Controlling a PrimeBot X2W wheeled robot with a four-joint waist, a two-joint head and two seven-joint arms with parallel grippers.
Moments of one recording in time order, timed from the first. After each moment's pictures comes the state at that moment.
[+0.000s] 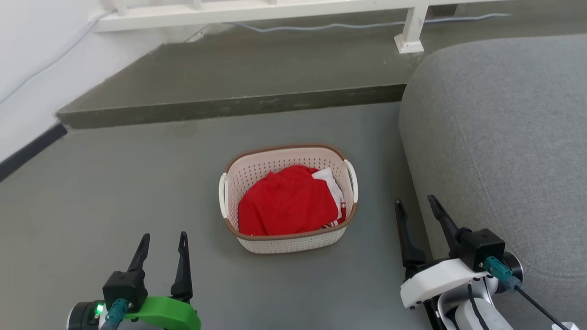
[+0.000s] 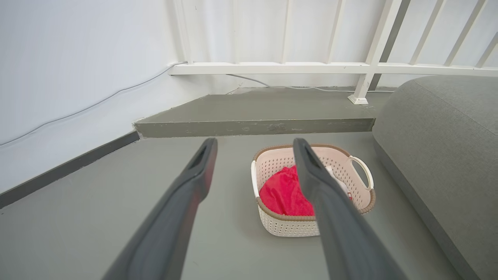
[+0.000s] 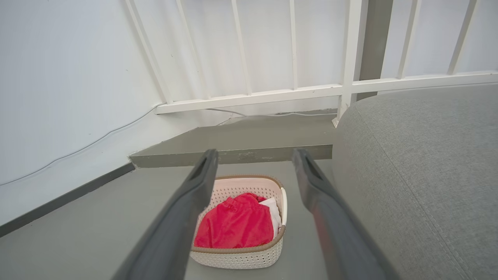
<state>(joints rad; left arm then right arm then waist) 0.04 0.05 -0.20 0.18 -0.24 0.06 -0.25 0.02 -0.05 0.33 0.14 0.22 -0.12 -0.25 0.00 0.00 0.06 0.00</state>
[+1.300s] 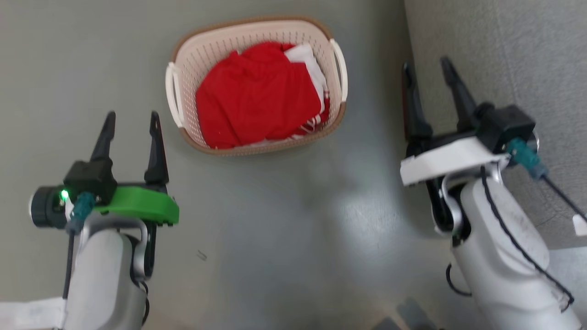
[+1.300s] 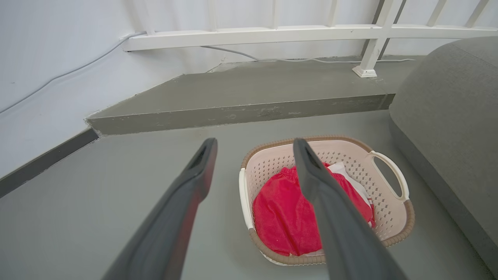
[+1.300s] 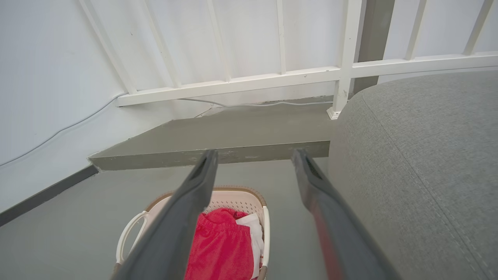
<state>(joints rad) -0.34 0.07 -0.16 0.24 -0.21 0.03 -0.25 -0.40 -0.05 0.30 0.18 0.23 -0.10 -0.25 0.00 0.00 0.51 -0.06</state>
